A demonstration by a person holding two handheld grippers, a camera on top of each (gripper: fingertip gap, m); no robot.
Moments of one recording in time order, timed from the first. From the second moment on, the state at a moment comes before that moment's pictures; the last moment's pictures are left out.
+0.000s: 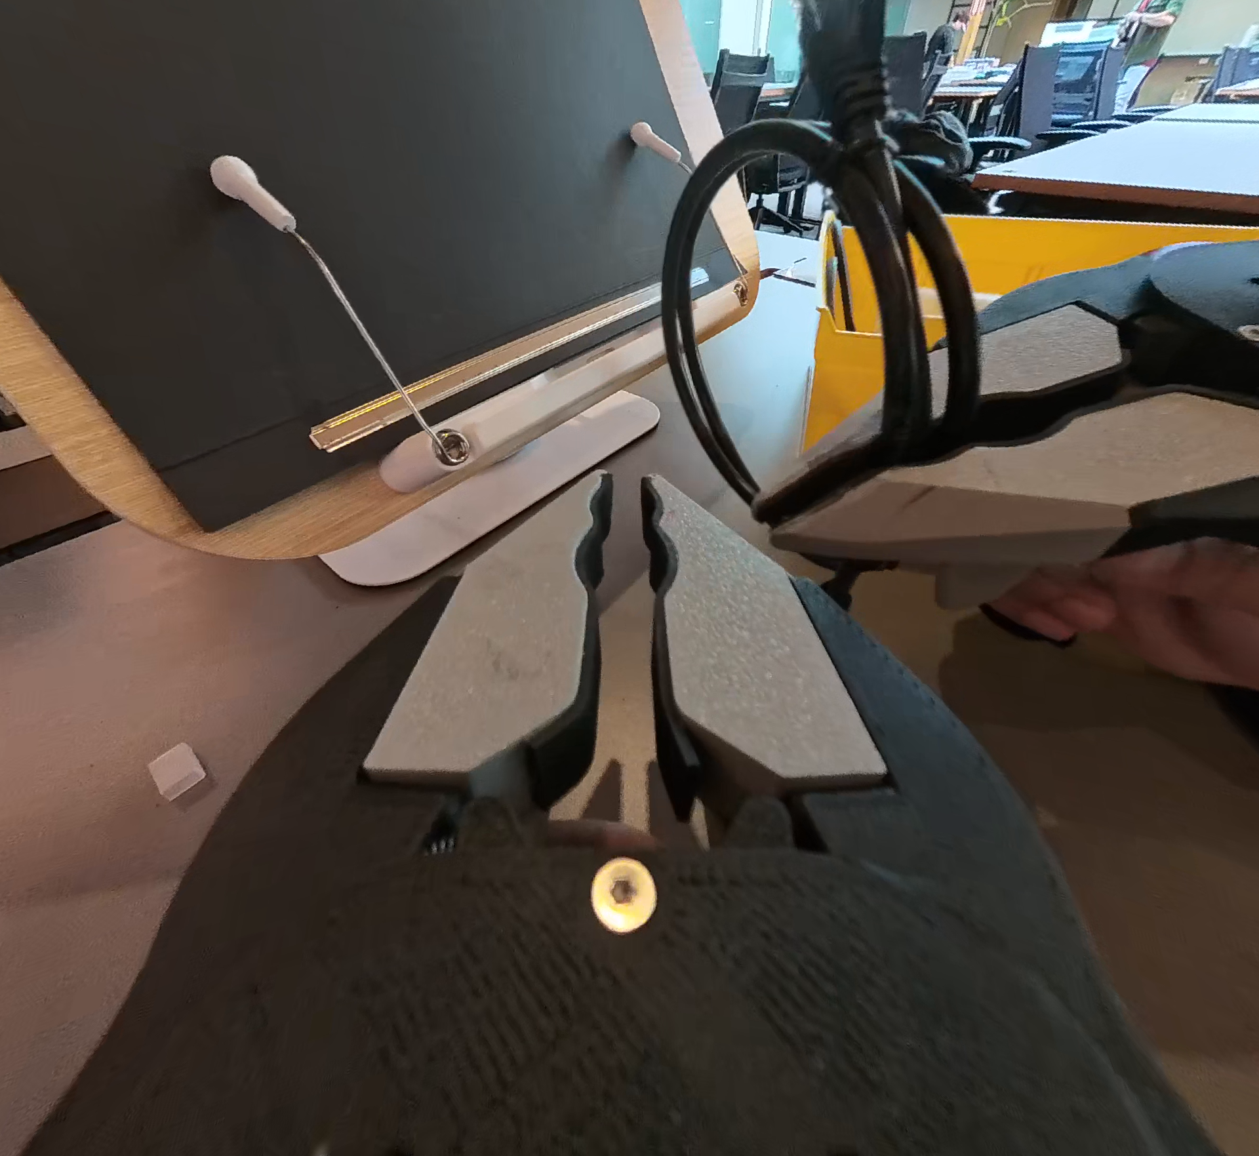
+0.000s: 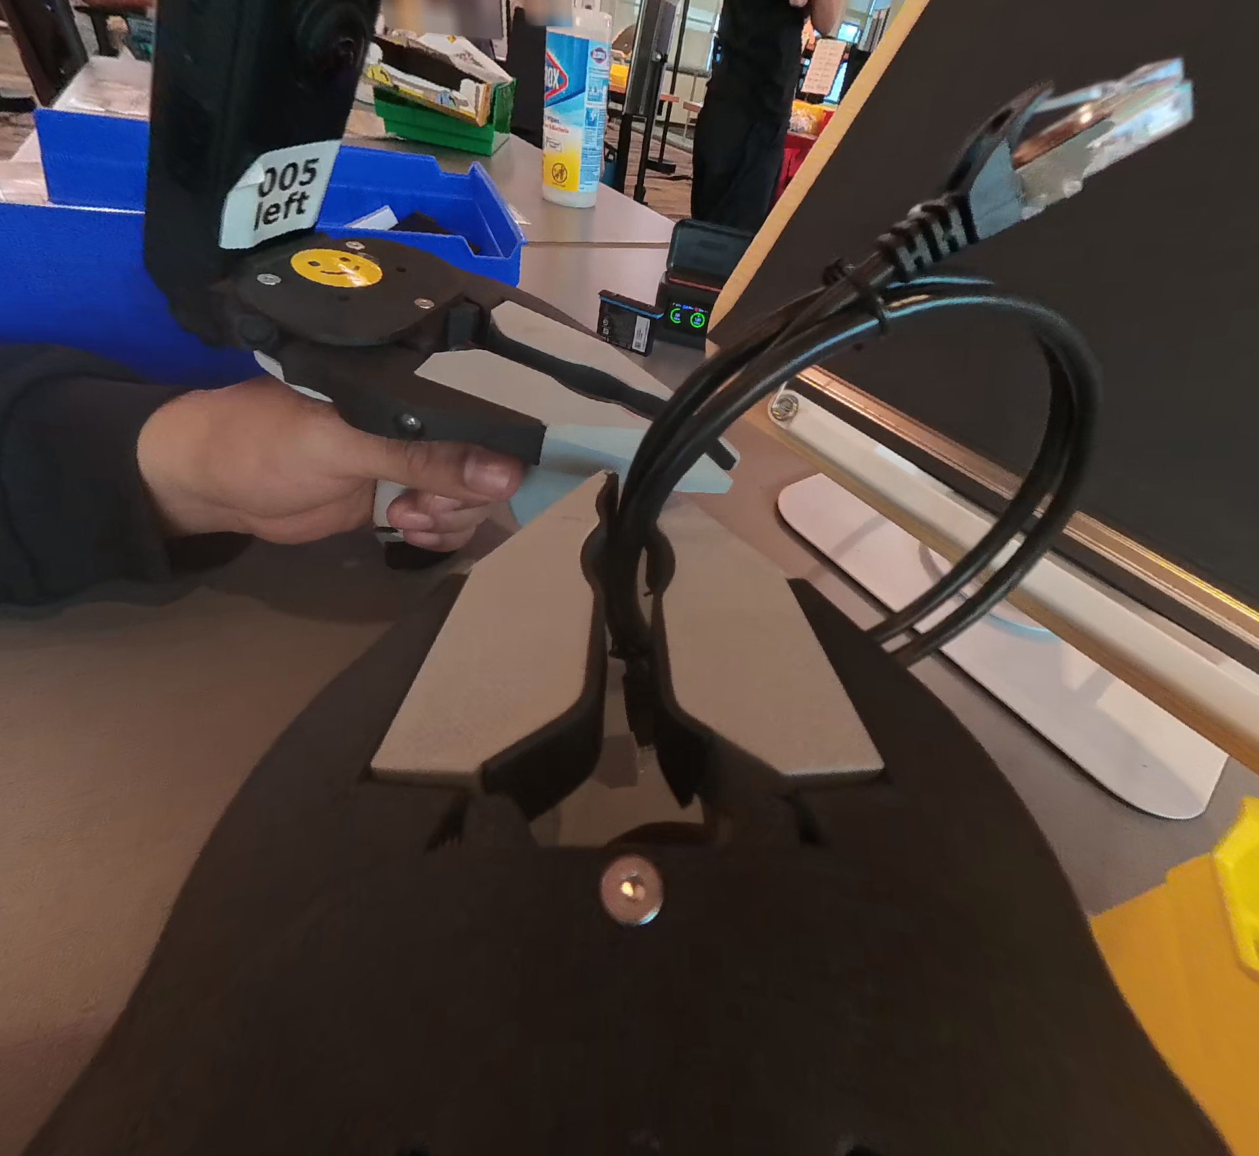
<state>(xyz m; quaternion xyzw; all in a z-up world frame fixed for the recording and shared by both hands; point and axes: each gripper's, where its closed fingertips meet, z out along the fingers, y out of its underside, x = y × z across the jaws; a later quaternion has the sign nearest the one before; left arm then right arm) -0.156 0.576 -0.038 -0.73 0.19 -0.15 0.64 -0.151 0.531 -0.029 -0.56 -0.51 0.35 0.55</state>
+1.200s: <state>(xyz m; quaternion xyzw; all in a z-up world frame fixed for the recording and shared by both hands) -0.130 0.525 0.009 -0.60 0.17 -0.57 0.53 -0.145 0.529 -0.057 -0.48 -0.65 0.10 0.58</state>
